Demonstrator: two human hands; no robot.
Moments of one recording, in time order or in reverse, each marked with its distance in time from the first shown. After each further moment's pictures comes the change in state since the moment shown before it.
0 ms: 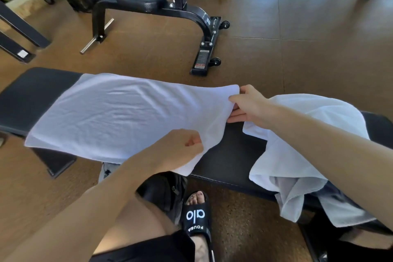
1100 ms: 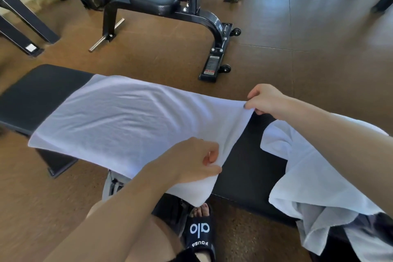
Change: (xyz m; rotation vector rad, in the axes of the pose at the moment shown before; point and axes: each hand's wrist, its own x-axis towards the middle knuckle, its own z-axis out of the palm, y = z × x) left_hand 0.021 -0.025 0.001 0.140 0.045 0.192; right_hand 0.038 -0.037 -0.010 -0.600 0.139 -0.085
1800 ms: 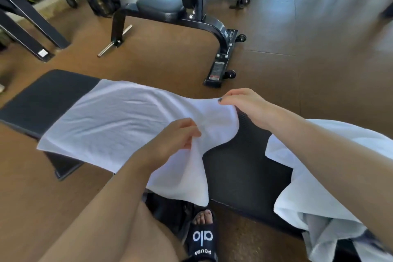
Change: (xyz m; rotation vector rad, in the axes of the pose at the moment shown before) left_hand 0.001 -0.014 -0.045 -0.856 0.165 -0.316; right_hand -0.007 -0.038 0.034 0.358 -0.135 -0.206
